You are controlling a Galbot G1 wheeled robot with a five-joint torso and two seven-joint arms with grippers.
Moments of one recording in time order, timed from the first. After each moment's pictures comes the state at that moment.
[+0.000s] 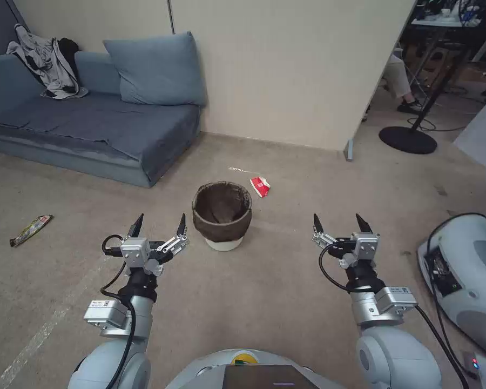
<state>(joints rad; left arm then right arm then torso) 1.82 -1.51 -0.50 -2.50 -0.12 0.06 -0.04 -1.73 1.53 0.62 2.41 0.06 -0.10 -0.01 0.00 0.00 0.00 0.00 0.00</state>
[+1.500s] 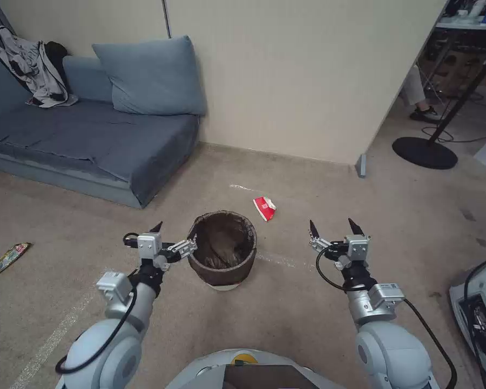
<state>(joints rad) 1.62 -1.21 -0.50 -2.41 -0.48 0.39 -0.14 -1.71 1.42 0.63 2.30 0.10 -0.07 0.01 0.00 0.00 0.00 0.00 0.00</state>
